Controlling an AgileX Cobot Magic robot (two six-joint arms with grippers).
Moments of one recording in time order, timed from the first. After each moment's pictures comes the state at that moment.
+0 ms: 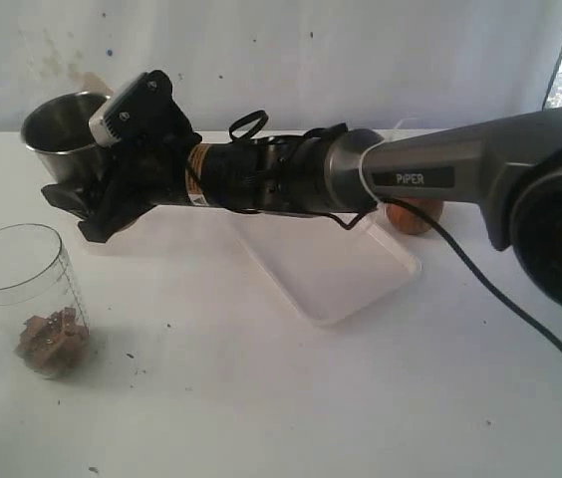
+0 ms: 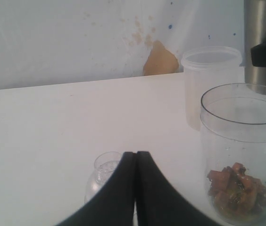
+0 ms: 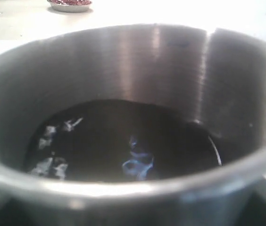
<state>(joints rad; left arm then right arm) 0.06 0.00 0.00 -0.05 0.25 0.16 0.56 2.20 -1.59 -1.06 -0.66 0.78</state>
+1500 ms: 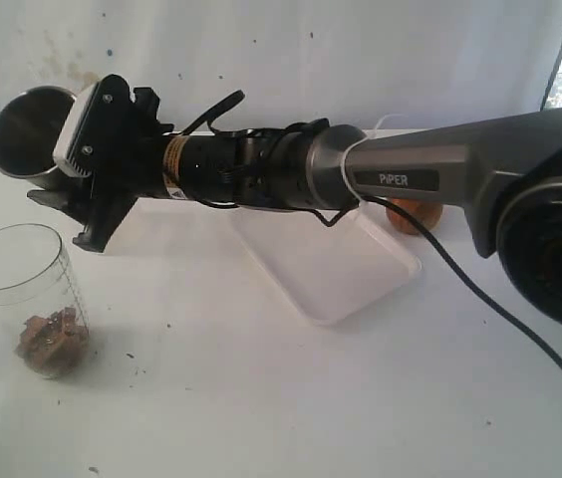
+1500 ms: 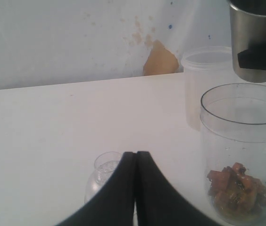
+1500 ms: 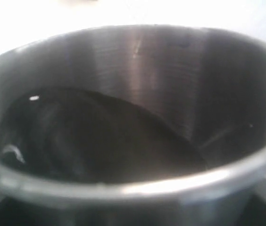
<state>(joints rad) 0.06 0.00 0.00 -0.05 0.25 0.16 0.60 2.21 -1.65 -1.06 -0.61 0.41</state>
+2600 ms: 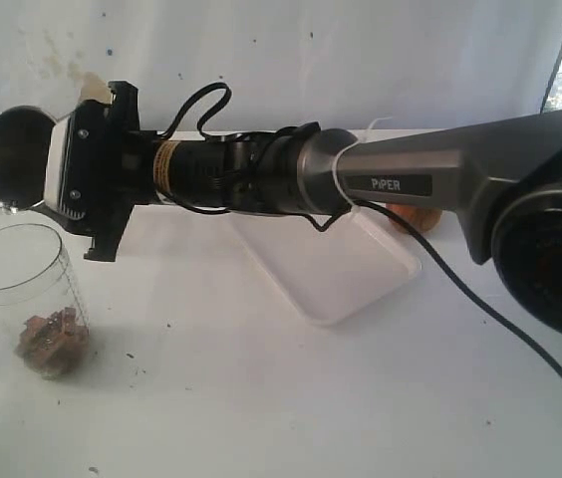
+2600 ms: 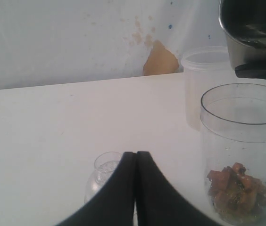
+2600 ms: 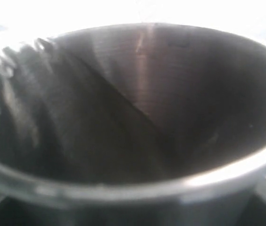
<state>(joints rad) 0.06 0.00 0.00 -0.05 0.25 0.16 0.62 2.21 -1.65 -1.06 -0.57 0.10</state>
